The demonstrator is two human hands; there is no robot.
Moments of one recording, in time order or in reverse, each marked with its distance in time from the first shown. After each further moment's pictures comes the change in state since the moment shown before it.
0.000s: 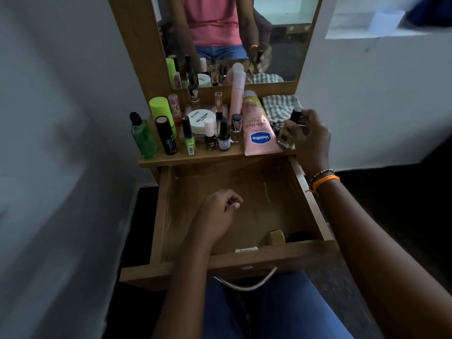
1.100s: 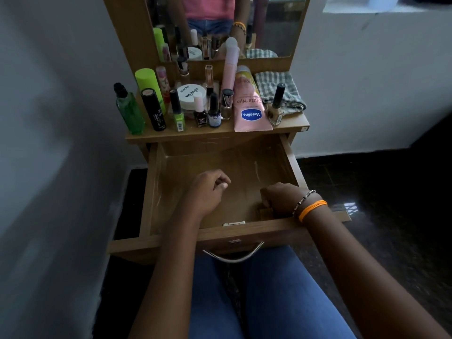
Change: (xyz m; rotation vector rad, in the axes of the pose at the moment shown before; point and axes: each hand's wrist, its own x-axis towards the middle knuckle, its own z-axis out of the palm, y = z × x) left_hand 0.000 0.001 0.001 0.016 -0.043 -0.078; right_hand -0.093 0.007 -0.022 -0.927 -1.339 0.040
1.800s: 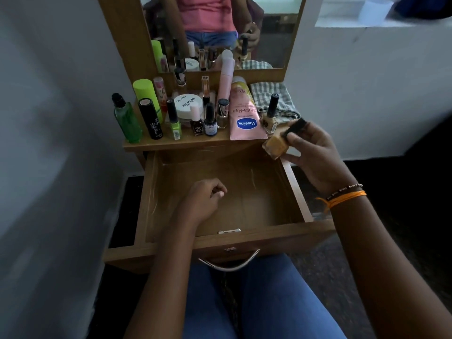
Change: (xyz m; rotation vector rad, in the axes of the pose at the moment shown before) left_hand 0.001 0.001 0.000 0.045 -0.031 -0.016; right_hand -0.018 0.044 -0.045 1.569 0.682 -0.450
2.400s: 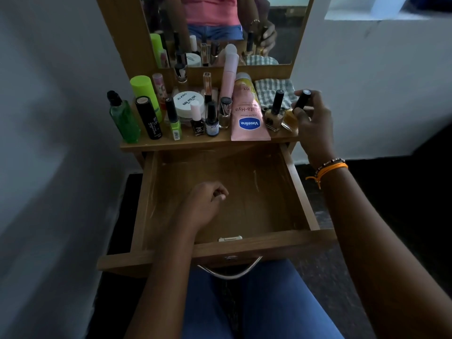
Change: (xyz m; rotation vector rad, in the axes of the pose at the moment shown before) left_hand 0.006 -0.004 0.001 0.009 -0.023 -0.006; right_hand 0.068 0.003 0.004 -0.643 0.412 -0.258
